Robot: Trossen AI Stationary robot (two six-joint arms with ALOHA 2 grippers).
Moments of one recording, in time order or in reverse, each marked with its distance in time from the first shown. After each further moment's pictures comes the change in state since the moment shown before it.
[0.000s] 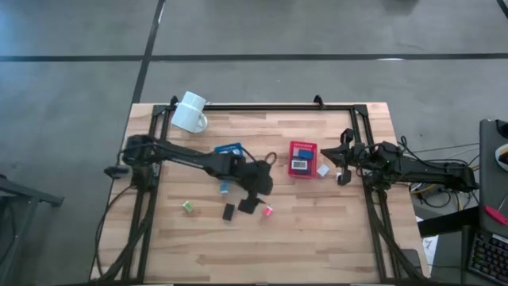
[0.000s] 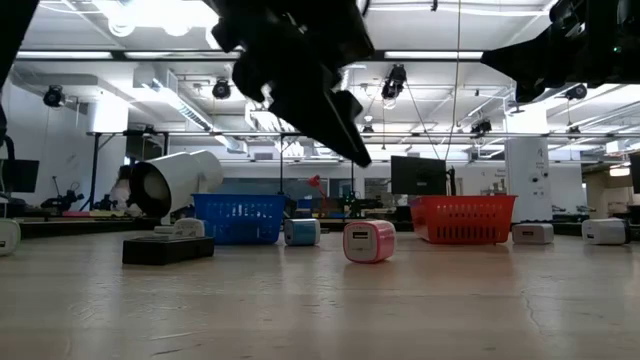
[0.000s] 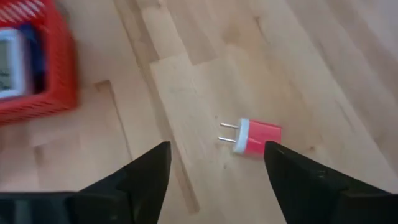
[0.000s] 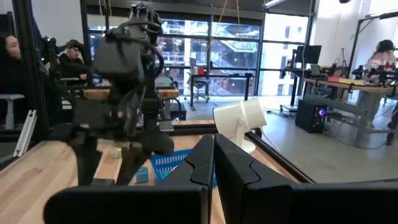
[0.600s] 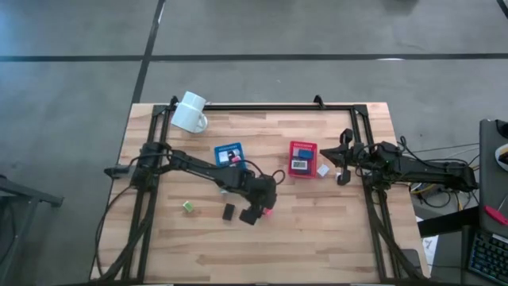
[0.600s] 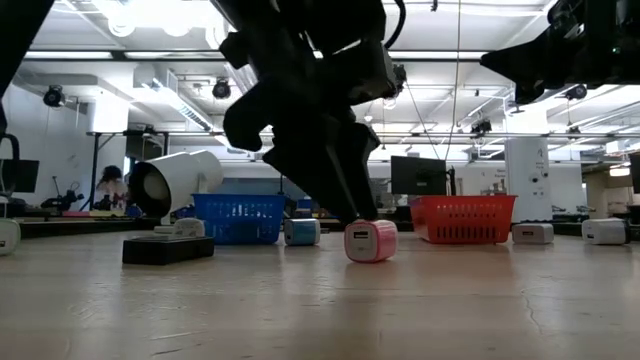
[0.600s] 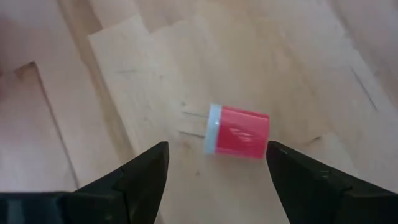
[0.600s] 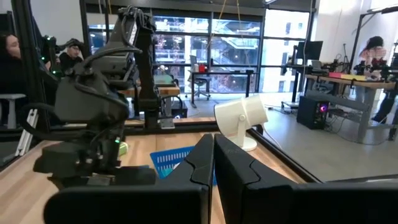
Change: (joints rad) left arm -0.076 0.156 0.080 -0.049 -0.048 0.025; right arm 0.000 0.013 0.000 0.001 0.000 0.013
